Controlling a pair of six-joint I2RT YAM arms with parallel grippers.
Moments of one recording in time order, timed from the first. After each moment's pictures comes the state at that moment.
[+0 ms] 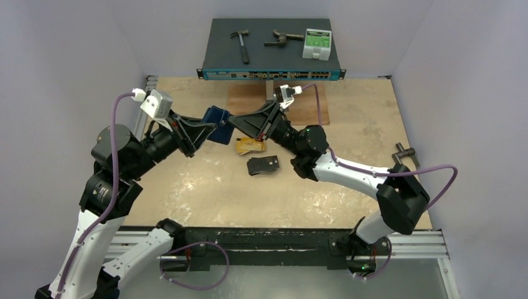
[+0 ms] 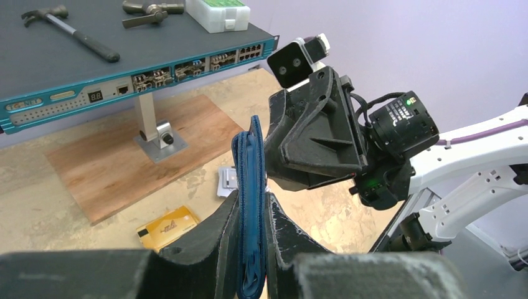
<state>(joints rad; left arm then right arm) -0.48 0.77 1.30 -0.50 0.31 -0.28 0.87 1.51 0.98 1.17 -0.30 1.39</state>
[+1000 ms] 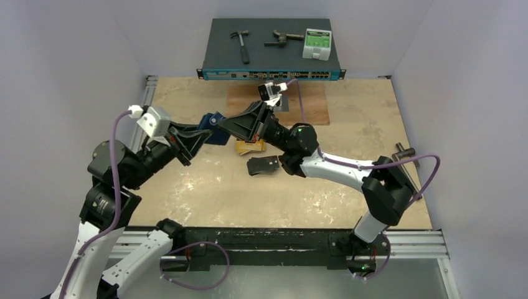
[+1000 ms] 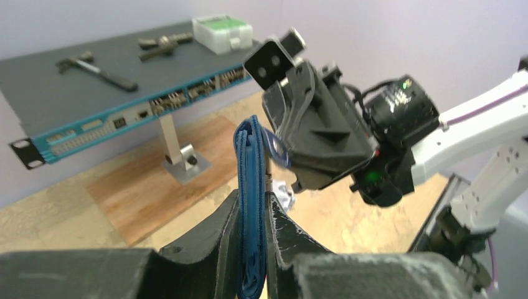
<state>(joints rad) -0.46 0.67 1.21 -0.41 0.31 -0.15 0.91 1.63 1.11 1.29 -0.37 1.50</state>
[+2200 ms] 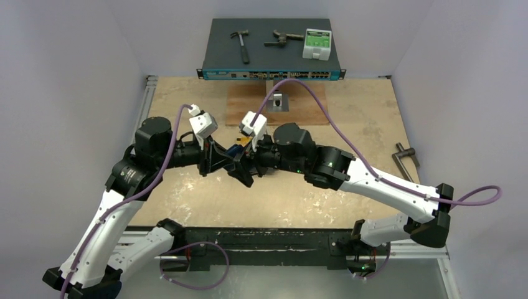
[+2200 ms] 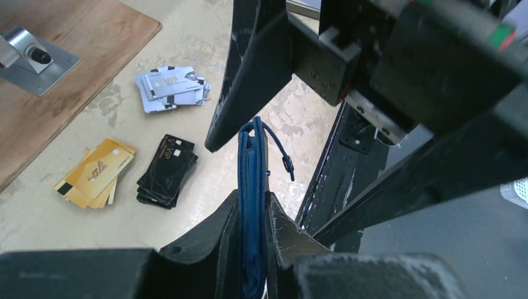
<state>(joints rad) -0.47 0.84 1.16 -0.68 0.69 -0.02 1.12 1.30 1.36 -0.34 -0.05 0.15</state>
